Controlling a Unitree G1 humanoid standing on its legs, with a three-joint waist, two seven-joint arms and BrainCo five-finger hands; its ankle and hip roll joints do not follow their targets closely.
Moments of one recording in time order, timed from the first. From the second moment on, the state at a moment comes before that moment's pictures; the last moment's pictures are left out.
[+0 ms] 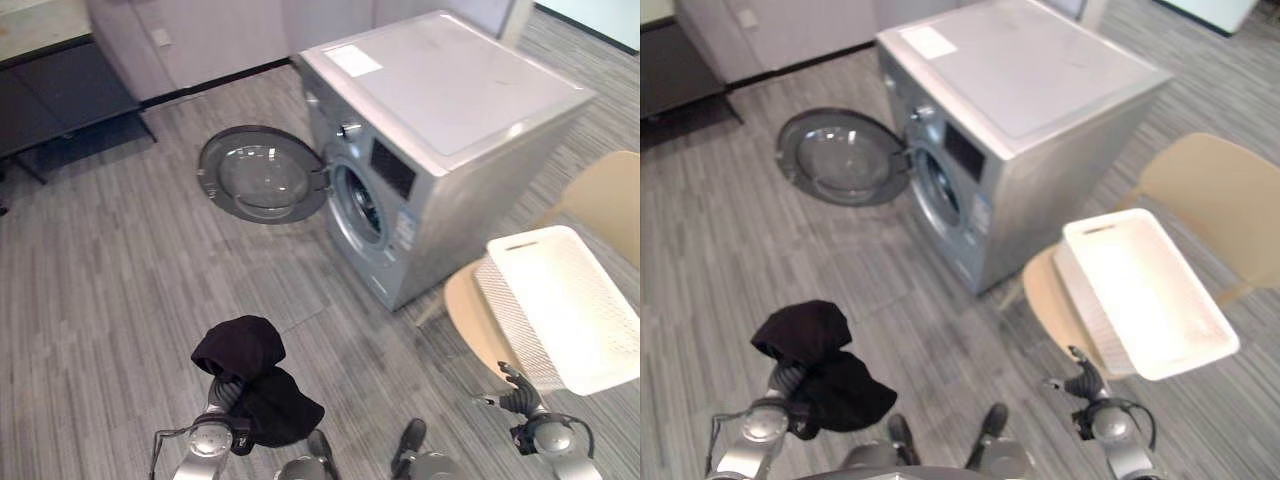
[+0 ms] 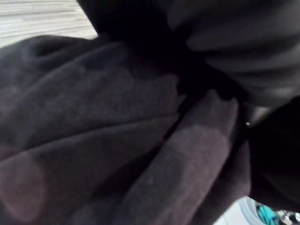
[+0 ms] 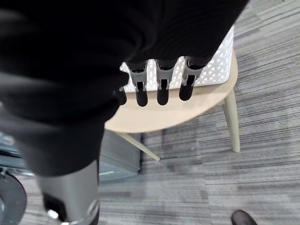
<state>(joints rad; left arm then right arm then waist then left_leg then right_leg) 0.11 0.37 -0.07 0.56 -0.04 -0.06 0.09 0.09 -0.42 0.15 0.61 -0.11 -0.01 -0.08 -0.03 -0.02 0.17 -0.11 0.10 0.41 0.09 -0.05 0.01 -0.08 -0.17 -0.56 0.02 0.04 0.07</state>
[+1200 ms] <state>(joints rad) 0.09 0.36 -0.11 0.57 -0.03 -0.05 0.12 0.11 -0.32 0.32 0.68 -0.14 -0.01 -0.01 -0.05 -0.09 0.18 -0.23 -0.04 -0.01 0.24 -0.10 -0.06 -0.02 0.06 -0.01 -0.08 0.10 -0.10</state>
